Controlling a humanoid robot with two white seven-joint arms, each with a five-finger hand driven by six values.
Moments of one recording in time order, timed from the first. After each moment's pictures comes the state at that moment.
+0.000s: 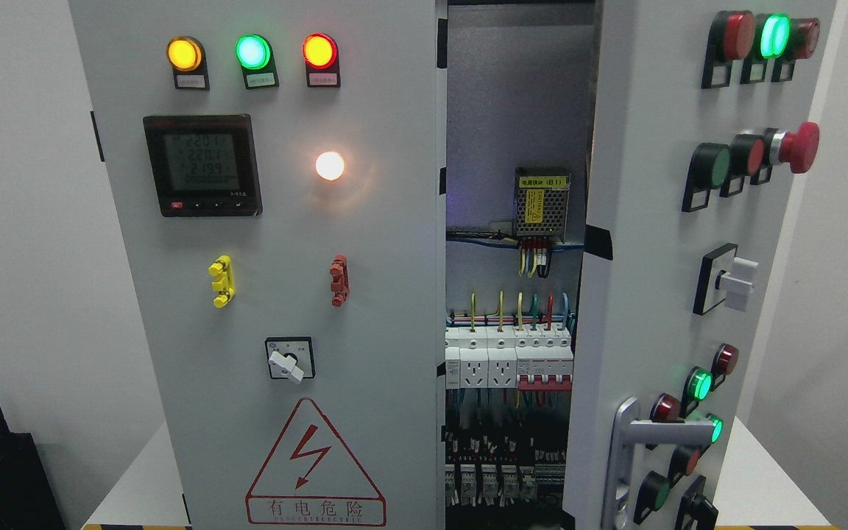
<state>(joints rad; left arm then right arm) 0.06 -0.04 -0.06 0.00 0.00 -0.08 -0.17 0.11 0.12 0.06 -0.08 0.00 0.06 0.05</state>
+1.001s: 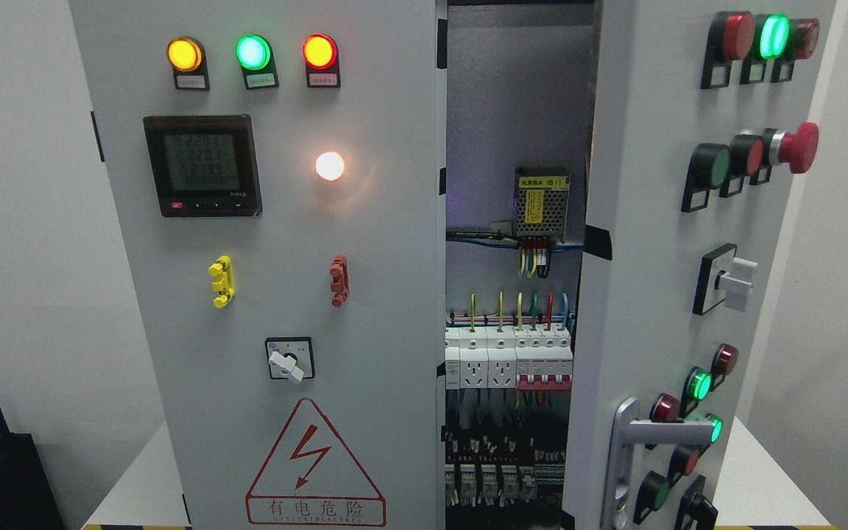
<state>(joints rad) 0.37 0.01 -0.09 -0.46 0.03 0.02 -0.22 0.11 0.12 0.06 -0.08 0.00 0.06 0.05</state>
